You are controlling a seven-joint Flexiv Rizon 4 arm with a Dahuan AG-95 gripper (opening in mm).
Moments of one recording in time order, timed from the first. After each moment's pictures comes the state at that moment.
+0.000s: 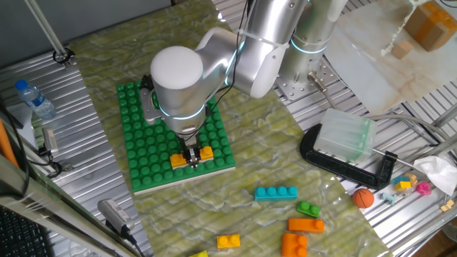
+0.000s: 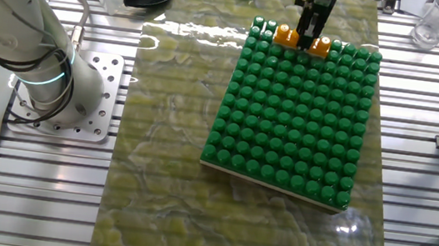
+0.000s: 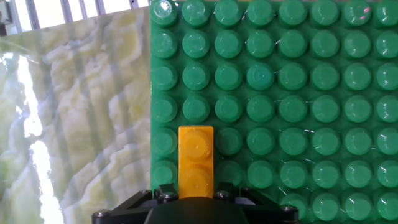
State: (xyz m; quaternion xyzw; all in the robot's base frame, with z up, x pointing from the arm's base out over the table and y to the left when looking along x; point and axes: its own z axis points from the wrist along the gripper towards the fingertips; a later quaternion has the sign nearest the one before) arm 0.526 0.169 0.079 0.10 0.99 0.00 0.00
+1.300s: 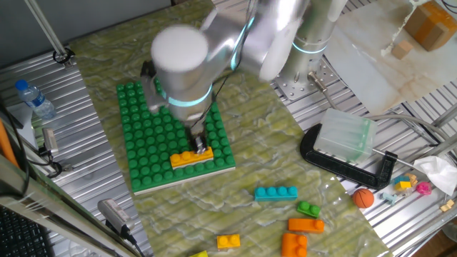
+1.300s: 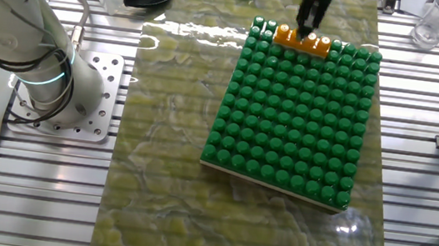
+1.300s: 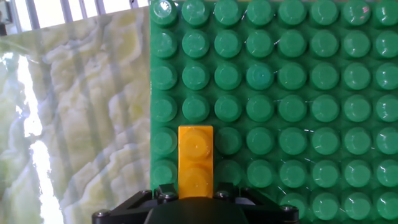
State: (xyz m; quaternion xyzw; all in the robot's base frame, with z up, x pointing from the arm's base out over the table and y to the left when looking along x) arm 0.497 0.176 0.150 0.08 1.00 0.00 -0.01
